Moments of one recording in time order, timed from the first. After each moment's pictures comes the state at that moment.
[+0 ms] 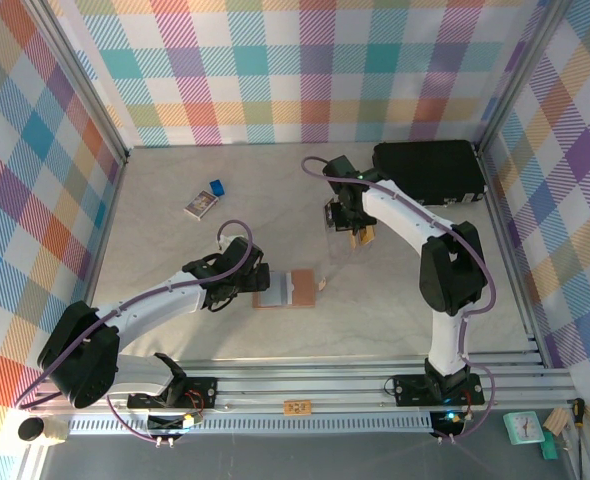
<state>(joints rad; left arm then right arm) -0.67 1.31 0.75 -0.50 -0.32 -0.65 0.52 1.94 1.65 -0.99 0.22 0.39</state>
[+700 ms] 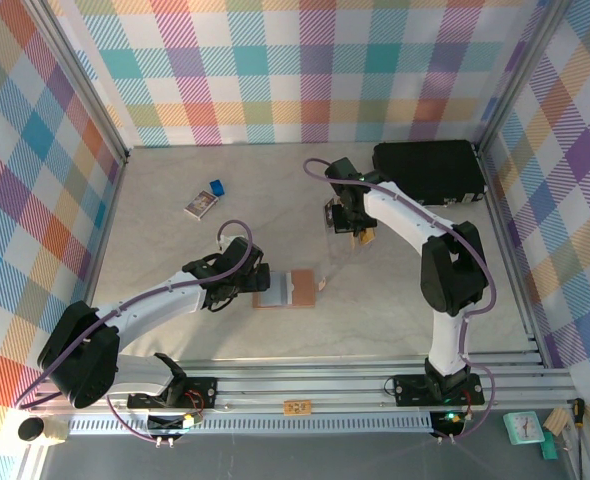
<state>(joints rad) -0.67 1.31 0.75 -0.50 -0.32 -0.65 0.52 1.93 1.61 -0.97 0.19 0.39</state>
